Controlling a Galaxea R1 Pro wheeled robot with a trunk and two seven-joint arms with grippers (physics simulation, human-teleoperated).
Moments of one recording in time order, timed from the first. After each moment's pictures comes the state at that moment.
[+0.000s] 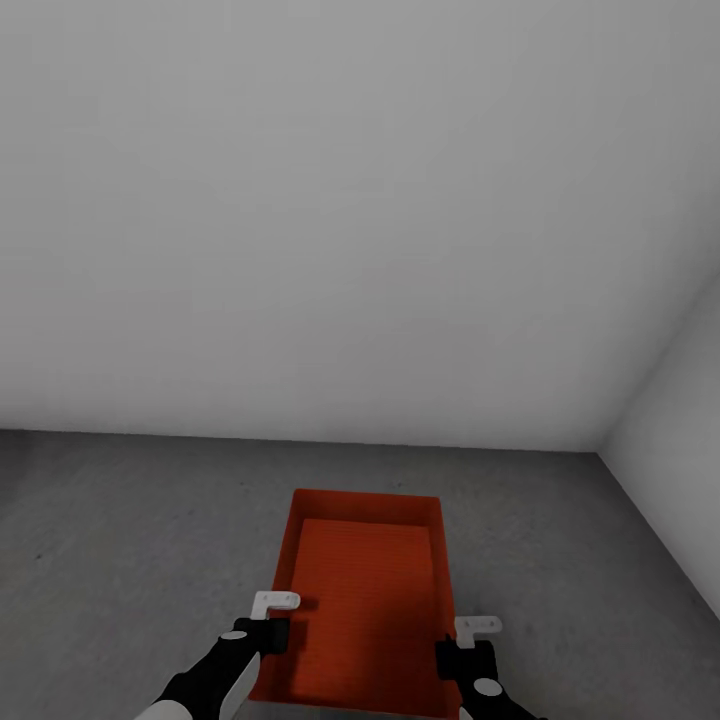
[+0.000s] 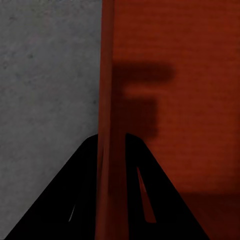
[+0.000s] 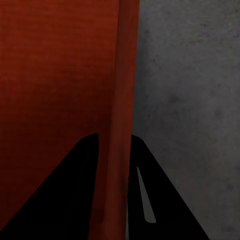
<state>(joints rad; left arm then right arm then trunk) -0.53 -0.08 -0.09 -0.35 0.06 0.13 0.07 -0.46 0.04 0.53 -0.31 -0.43 -0.14 -0.27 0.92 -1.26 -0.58</state>
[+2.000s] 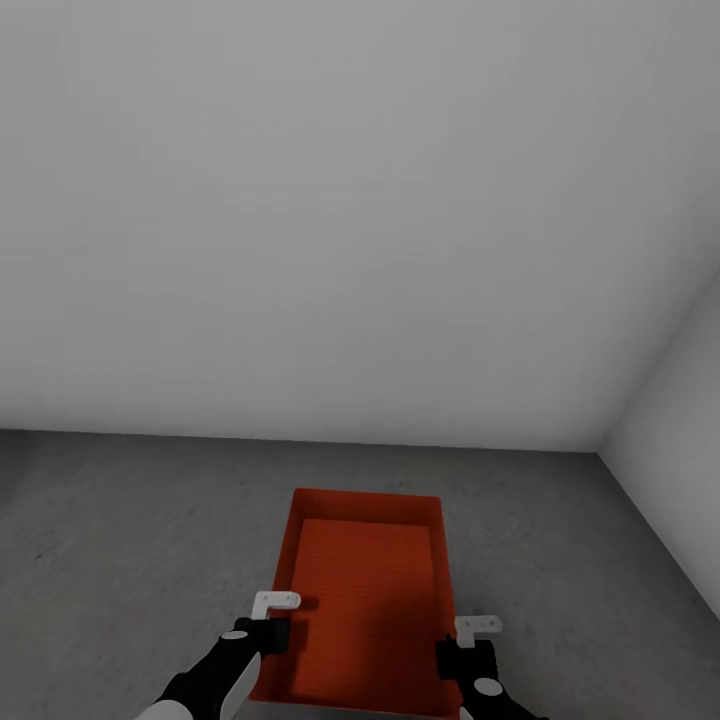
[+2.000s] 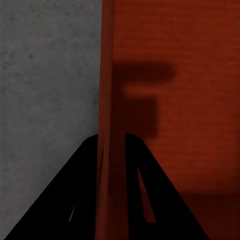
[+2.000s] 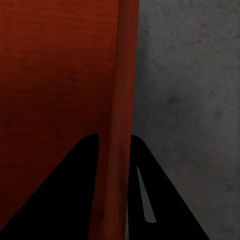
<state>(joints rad) -0.53 -0.08 -0.09 -0.35 0.06 0.13 0.08 -0.46 0.04 0.54 -0.31 -0.43 -0.14 -0.27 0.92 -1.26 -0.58</state>
